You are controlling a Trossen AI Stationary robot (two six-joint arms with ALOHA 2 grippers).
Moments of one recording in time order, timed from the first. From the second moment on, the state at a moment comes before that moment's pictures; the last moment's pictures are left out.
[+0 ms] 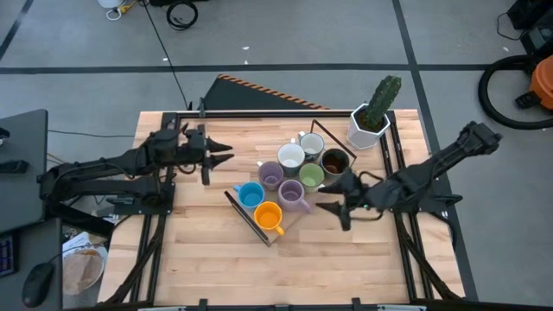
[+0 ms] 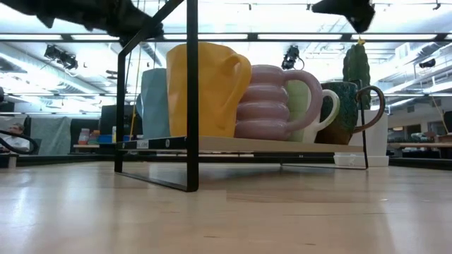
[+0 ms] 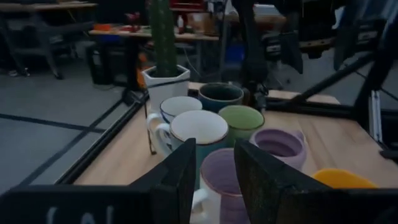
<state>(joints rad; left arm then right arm) 0.27 0.73 0.56 0.06 0.08 -0.01 0.50 1.06 0.76 -0.09 0.58 0.51</state>
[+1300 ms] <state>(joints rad) 0.02 0.31 0.05 0.42 -0.11 -0.07 0.34 0.01 0.21 0.00 0.41 0.18</state>
